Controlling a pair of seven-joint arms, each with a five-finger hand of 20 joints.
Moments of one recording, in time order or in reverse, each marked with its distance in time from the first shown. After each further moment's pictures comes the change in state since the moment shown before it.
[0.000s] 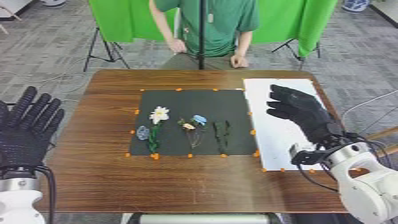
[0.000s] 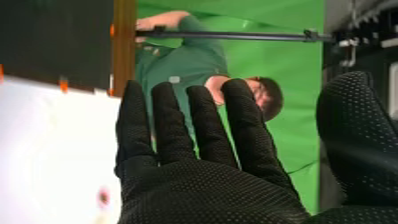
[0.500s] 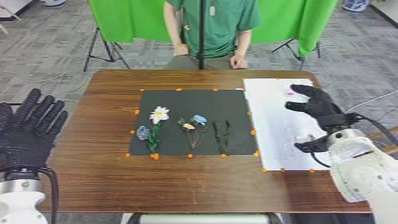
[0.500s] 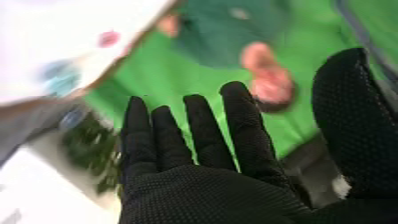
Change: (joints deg) left arm 0.2 -0.1 0.8 -0.1 -0.2 0.1 0.0; right arm 12.0 9.9 -12.8 6.1 -43.4 14.3 22.4
